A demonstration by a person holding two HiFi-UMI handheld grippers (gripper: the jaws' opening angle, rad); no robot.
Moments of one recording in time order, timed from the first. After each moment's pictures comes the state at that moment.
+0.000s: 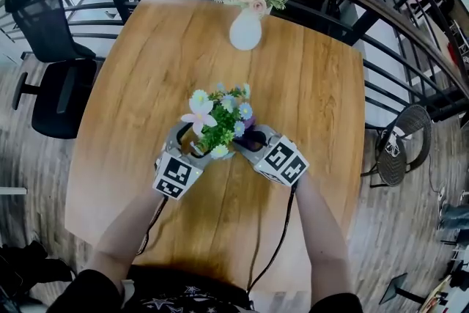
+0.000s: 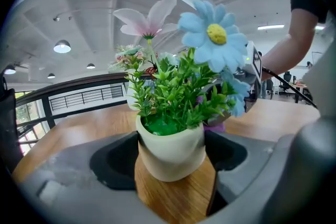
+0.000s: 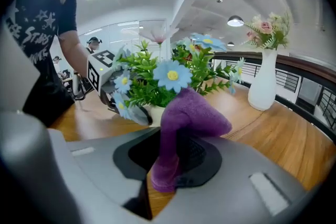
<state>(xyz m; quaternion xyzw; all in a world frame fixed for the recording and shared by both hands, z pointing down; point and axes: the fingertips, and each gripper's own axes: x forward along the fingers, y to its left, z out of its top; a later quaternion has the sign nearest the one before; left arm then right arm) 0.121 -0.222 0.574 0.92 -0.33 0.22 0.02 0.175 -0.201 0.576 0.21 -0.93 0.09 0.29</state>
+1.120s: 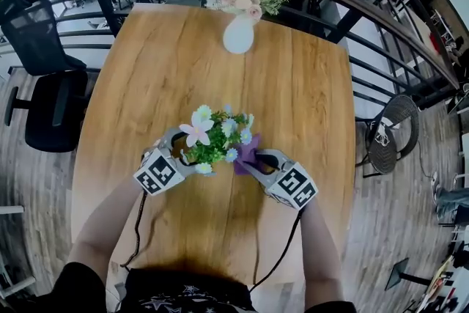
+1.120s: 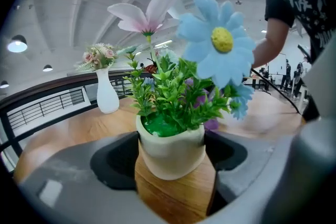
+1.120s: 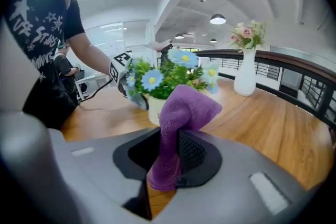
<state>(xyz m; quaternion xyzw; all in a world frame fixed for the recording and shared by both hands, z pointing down) 0.095 -0.189 0.577 0.96 -0.13 0.25 -0.02 0.193 -0.138 0.566 0.29 -0.90 0.13 0.29</state>
